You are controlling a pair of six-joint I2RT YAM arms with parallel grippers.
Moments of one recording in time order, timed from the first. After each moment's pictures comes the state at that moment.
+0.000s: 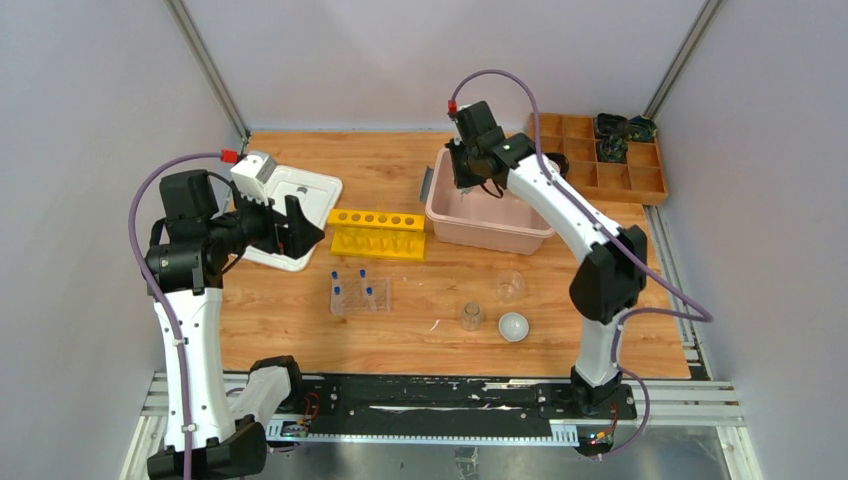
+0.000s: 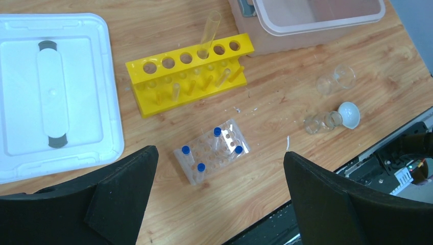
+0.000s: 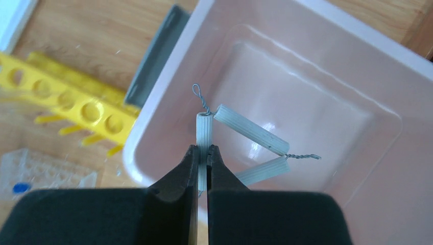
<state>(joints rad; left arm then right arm) 0.19 0.94 1.34 -1.05 0.70 0.17 0.59 1.82 1.83 -0.77 0.09 0.19</state>
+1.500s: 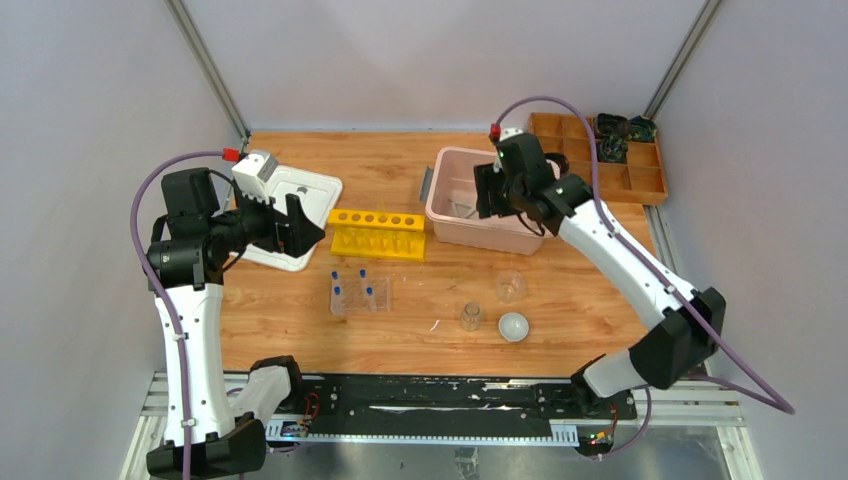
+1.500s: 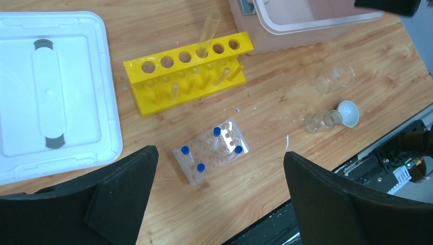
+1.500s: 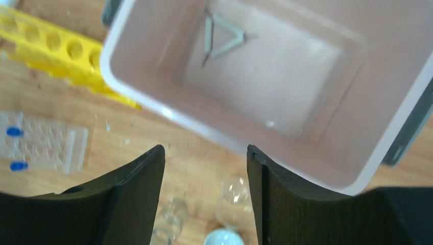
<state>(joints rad) 0.19 0.95 1.34 -1.05 0.71 0.17 0.55 1.48 1.49 -0.71 0.14 0.22</state>
